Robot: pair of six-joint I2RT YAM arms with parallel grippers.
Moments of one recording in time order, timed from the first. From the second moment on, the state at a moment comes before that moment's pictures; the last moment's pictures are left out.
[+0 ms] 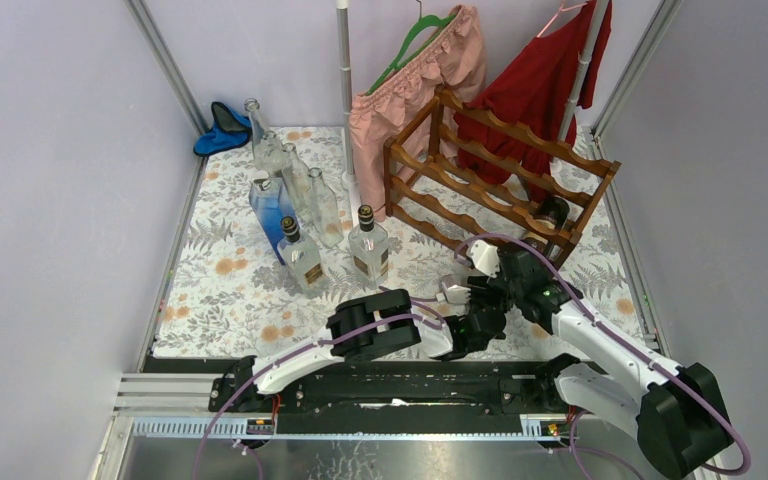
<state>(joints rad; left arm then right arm) -1.28 2.54 1.46 0.93 -0.95 -1.97 0.48 0.97 0.48 -0.34 0.39 -0.79</state>
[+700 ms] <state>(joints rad) -1.28 2.52 1.41 0.96 -0.93 -1.96 0.49 1.01 0.45 -0.22 0.44 -0.80</state>
